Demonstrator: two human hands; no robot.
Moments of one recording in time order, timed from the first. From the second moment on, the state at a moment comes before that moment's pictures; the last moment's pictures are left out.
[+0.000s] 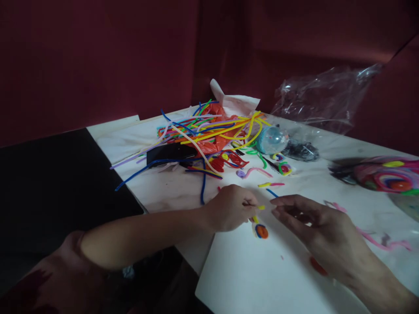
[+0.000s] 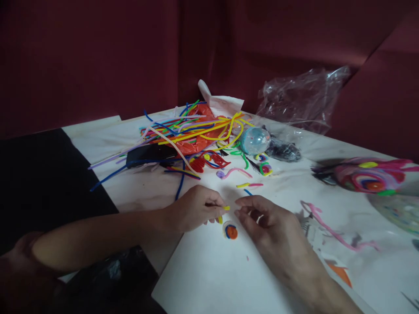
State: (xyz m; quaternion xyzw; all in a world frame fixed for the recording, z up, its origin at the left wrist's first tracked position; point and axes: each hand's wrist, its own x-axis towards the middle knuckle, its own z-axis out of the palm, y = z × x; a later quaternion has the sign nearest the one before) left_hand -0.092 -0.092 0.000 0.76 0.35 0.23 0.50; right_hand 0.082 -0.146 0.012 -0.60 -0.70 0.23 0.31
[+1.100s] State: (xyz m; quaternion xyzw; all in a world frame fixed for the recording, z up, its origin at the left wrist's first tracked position) left_hand -0.101 -0.103 -0.014 0.87 0.32 0.19 0.31; right_hand 0.083 -0.122 -0.005 -0.51 -0.83 0.17 0.14
